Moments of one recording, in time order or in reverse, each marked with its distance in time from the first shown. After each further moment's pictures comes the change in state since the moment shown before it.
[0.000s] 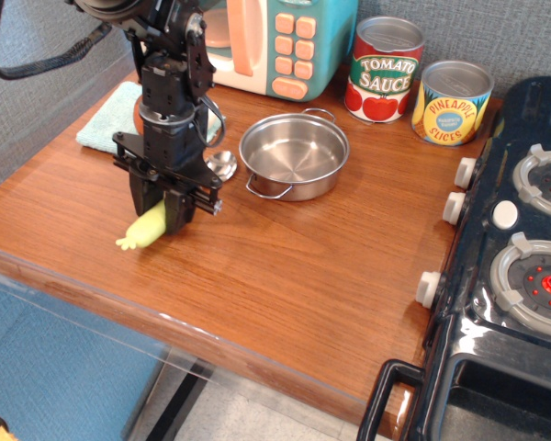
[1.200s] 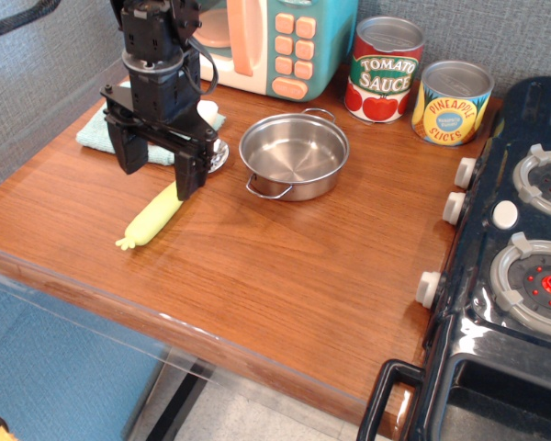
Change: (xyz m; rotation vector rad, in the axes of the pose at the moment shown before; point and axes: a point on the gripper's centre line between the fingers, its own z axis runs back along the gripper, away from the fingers) arm 0.005 0.001 0.047 -0.026 -0.115 -0.016
